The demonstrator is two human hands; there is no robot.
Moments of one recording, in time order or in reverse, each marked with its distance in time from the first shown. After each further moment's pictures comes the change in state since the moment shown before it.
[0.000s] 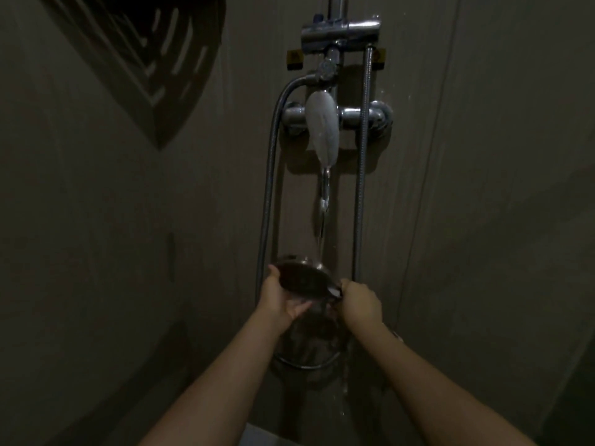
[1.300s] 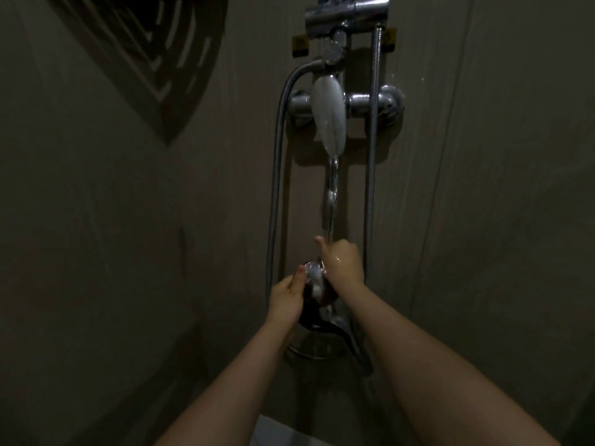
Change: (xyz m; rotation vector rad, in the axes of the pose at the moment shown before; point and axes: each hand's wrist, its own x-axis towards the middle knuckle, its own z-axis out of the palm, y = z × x) left_hand 0.011 -0.020 -0.024 0.689 0.052 0.489; right_hand 0.049 -0.053 -0.004 0.534 0.179 -0.010
